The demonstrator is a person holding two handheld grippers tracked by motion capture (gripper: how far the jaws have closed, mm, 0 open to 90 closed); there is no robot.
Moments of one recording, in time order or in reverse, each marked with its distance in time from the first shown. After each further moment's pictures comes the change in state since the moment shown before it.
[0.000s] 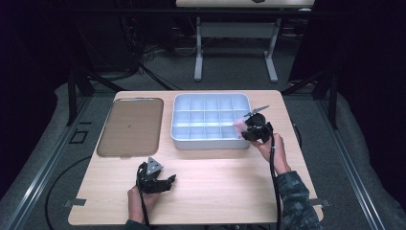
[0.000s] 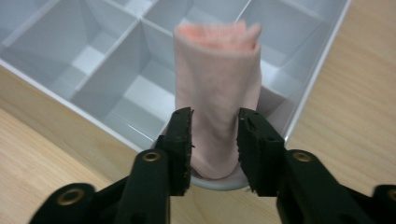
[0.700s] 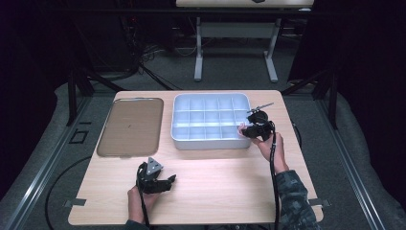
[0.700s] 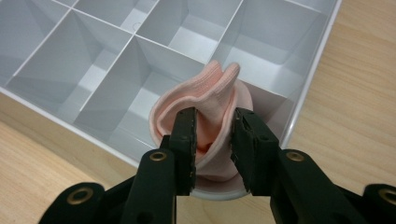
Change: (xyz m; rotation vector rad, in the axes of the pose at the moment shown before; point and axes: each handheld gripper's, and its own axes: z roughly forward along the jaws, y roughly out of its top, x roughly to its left) left arm 0.000 0.000 0.000 0.000 -0.002 0.000; right arm -0.009 0.003 0.003 -0.004 0.044 0.110
